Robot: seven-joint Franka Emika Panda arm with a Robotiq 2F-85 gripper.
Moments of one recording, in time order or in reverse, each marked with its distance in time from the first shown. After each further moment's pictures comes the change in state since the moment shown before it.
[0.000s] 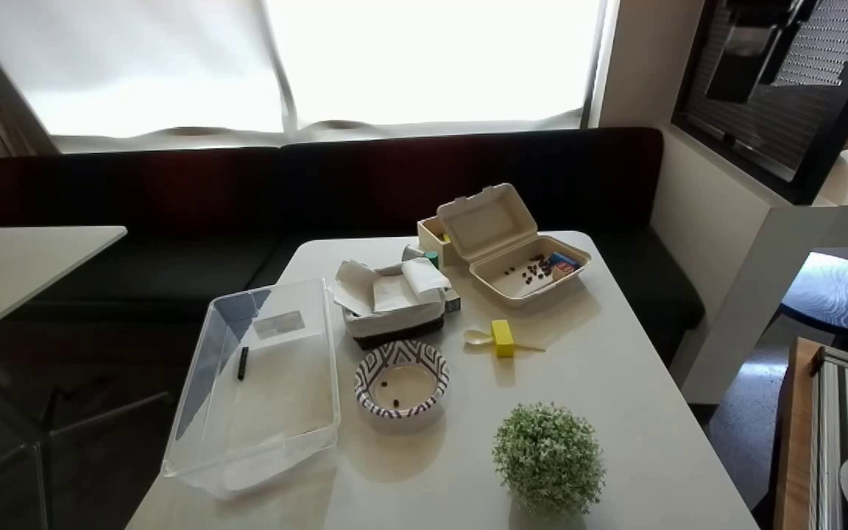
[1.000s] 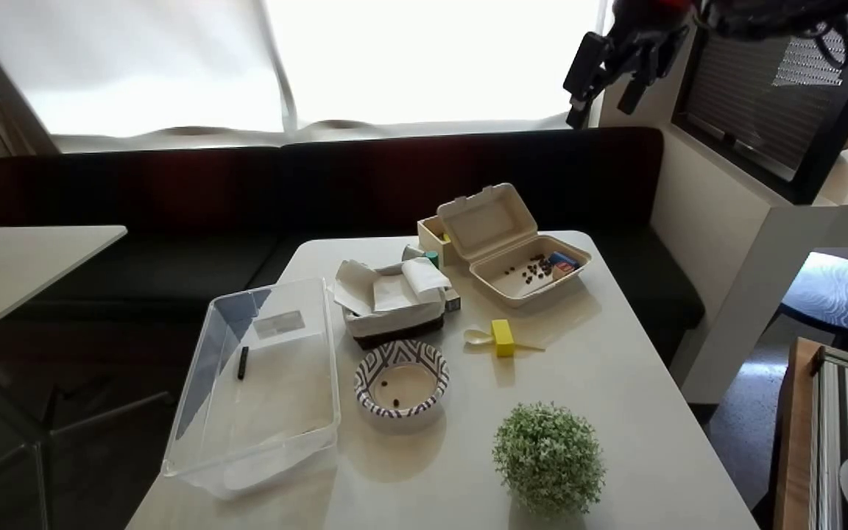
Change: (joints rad) arm -0.264 0.216 -0.103 -0.154 -0.240 0.598 -0.002
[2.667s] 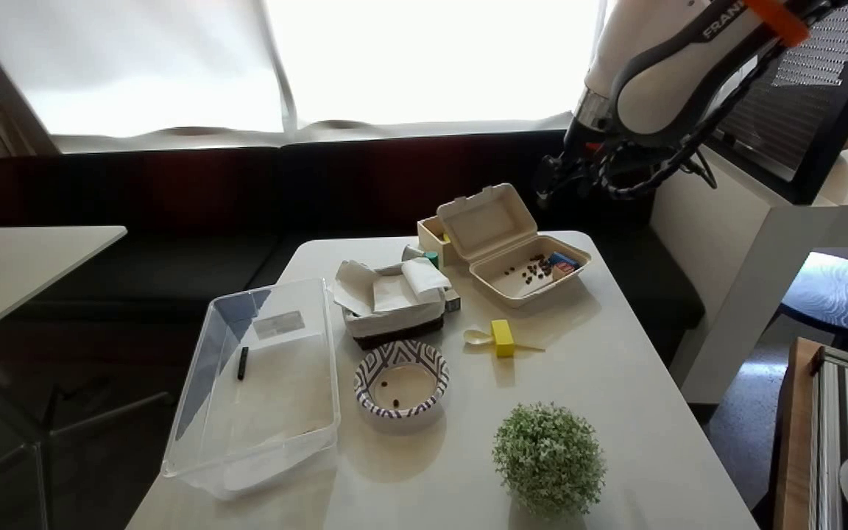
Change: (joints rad) arm -0.090 0.586 -0.152 0.021 -0.098 0.587 -0.021
